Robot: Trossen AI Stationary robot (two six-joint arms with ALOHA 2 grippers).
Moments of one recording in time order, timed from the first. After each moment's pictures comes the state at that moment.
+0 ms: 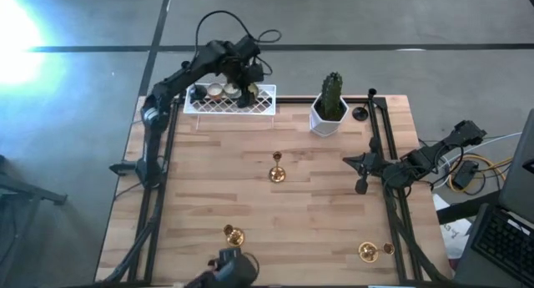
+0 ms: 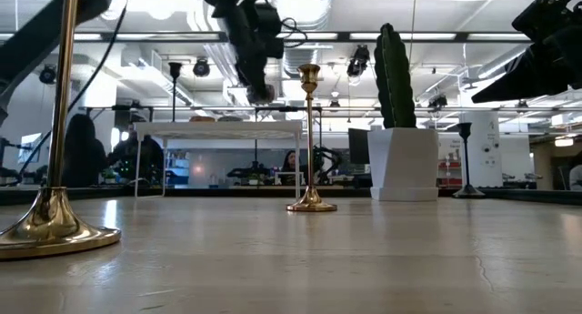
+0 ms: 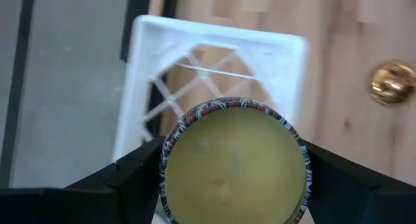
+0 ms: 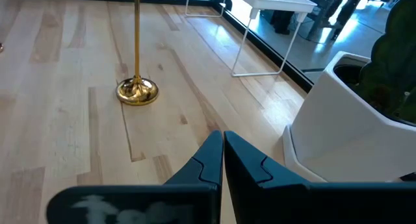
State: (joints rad) left arm 0.66 2.00 2.21 -1.34 0.11 0.51; right arm 0.51 0.35 0.26 -0.49 0.86 0.31
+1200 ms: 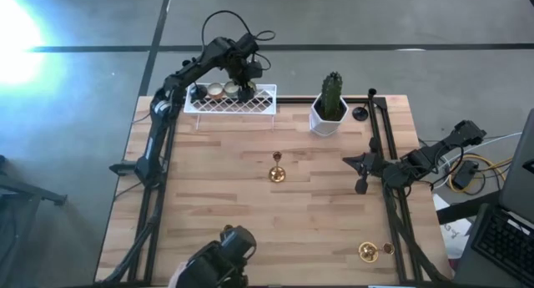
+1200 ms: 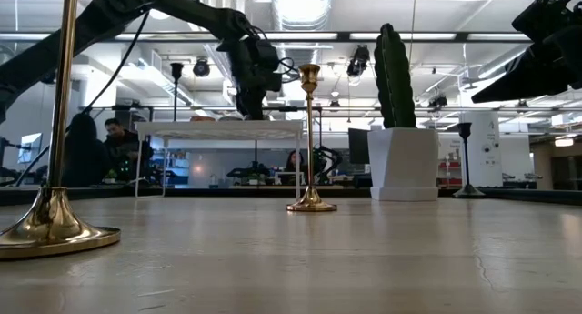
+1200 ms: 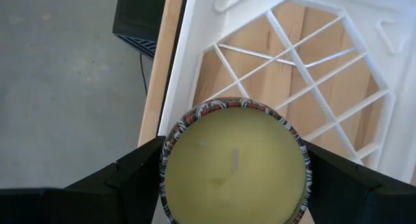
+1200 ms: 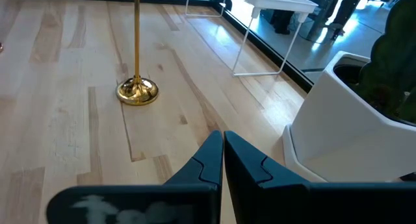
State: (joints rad) left arm 0.77 2.16 2.26 -1.33 0.16 0.55; right arm 0.51 0.35 0.26 -0.49 0.86 0.31
